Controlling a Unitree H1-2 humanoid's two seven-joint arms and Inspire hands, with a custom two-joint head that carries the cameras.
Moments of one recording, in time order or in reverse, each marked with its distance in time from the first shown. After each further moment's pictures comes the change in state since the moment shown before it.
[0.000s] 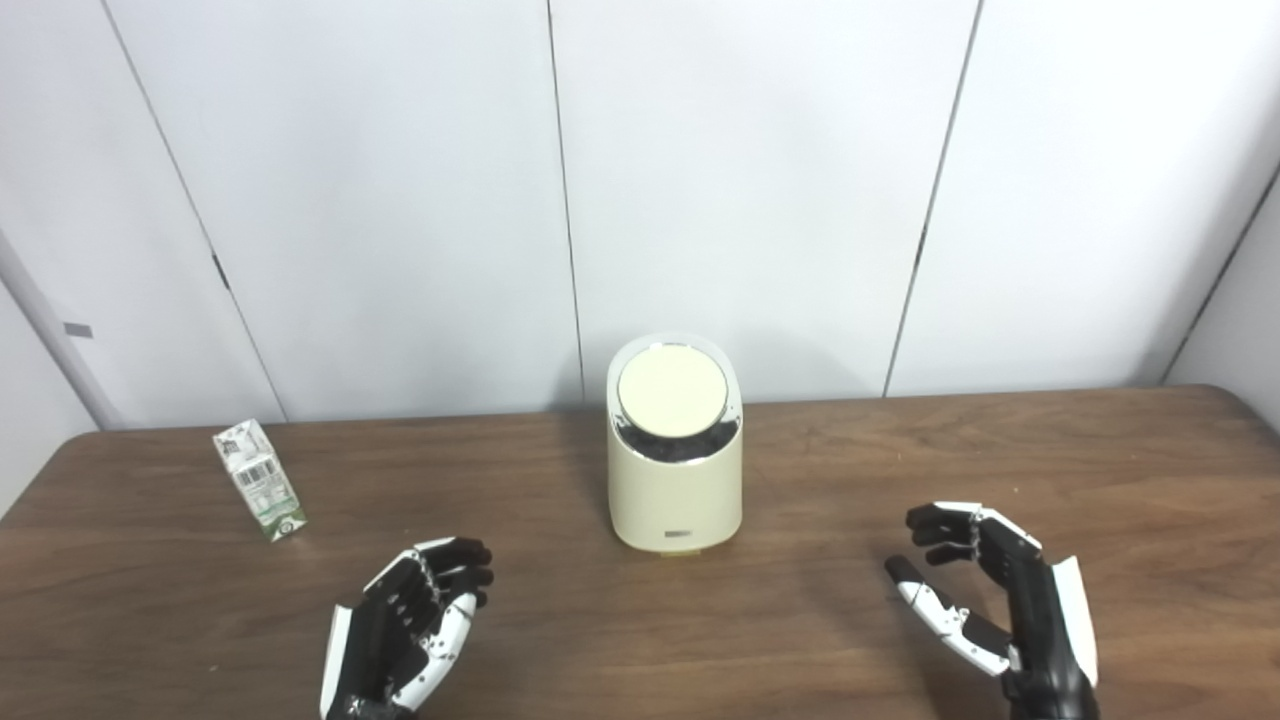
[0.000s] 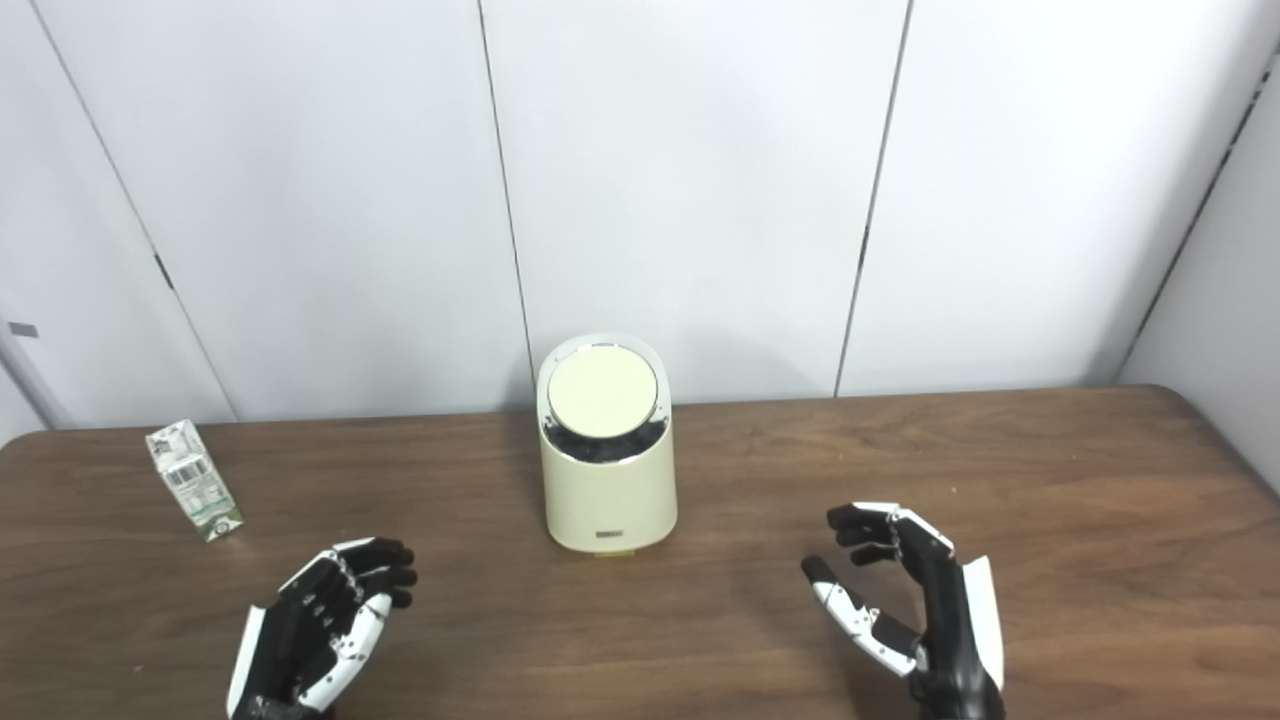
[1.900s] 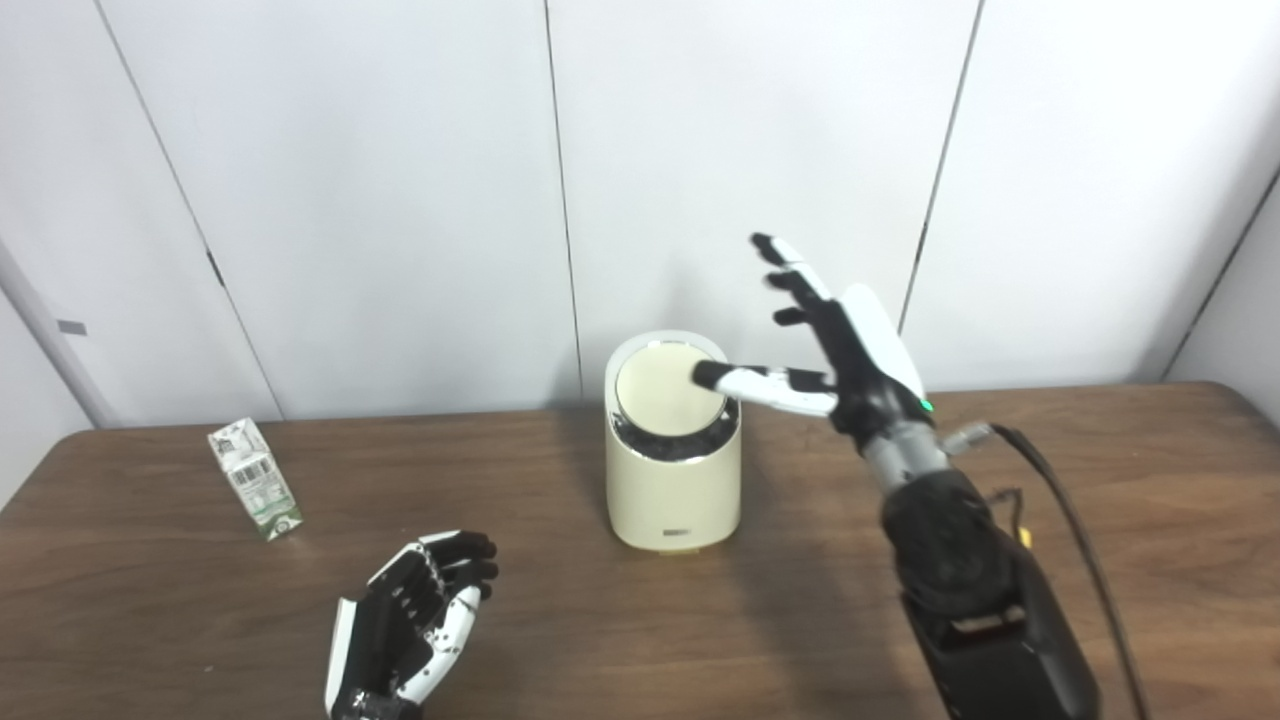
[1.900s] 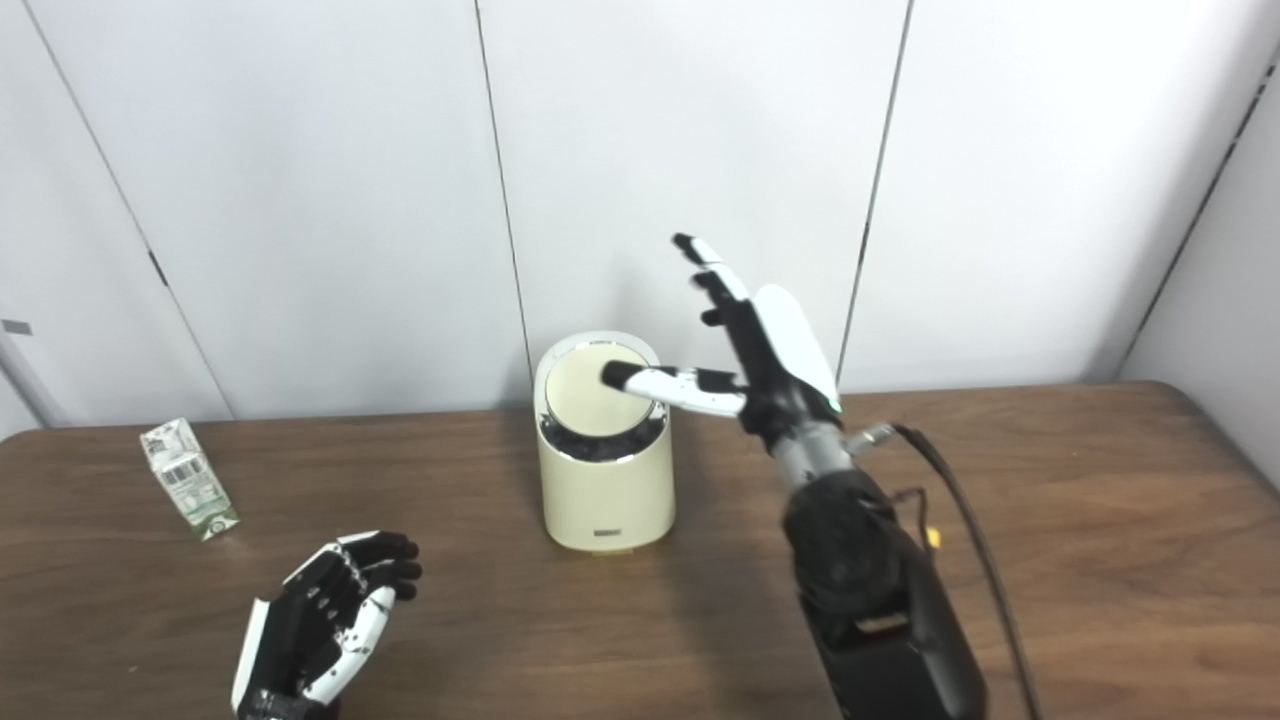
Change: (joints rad) left arm 0.005 -0.013 -0.010 -0.017 0.023 0.007 0.007; right arm -0.591 -0.058 0.254 0.023 -0.265 0.529 0.281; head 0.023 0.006
